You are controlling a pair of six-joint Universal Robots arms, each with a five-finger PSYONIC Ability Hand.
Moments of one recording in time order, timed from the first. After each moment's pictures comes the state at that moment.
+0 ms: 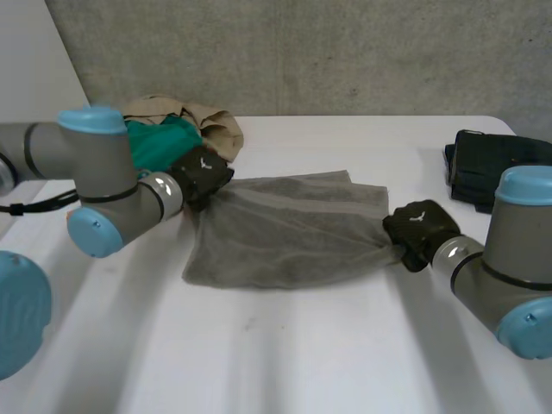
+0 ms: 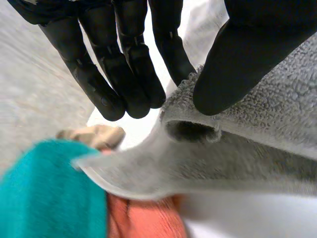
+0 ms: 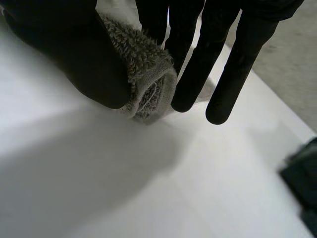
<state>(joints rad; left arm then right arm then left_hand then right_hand) 4.36 -2.47 -0.80 2.93 -1.23 3.93 1.88 -1.07 1.57 -0.07 1.43 2.60 1.14 1.19 1.18 1.19 0.98 1.12 1.18 1.19 1.20 0.99</state>
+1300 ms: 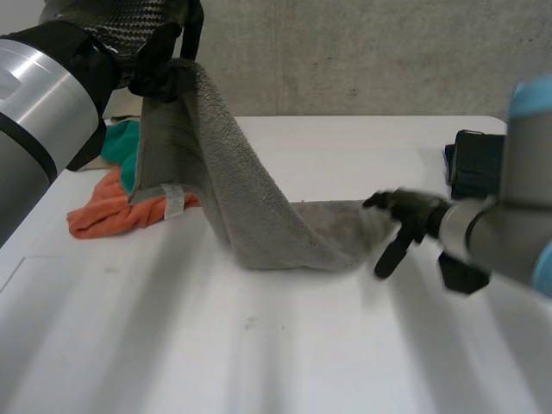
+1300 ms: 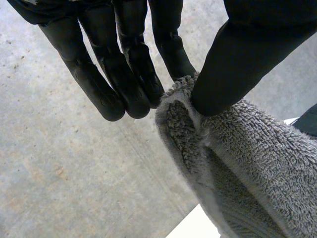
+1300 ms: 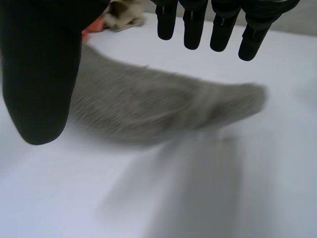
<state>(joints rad) 4.14 -1.60 -1.21 2.98 -1.56 3.43 1.95 -1.11 1.31 0.42 1.42 3.18 1.14 1.19 1.19 1.20 0.98 0.22 0.21 0.21 0.22 0.05</state>
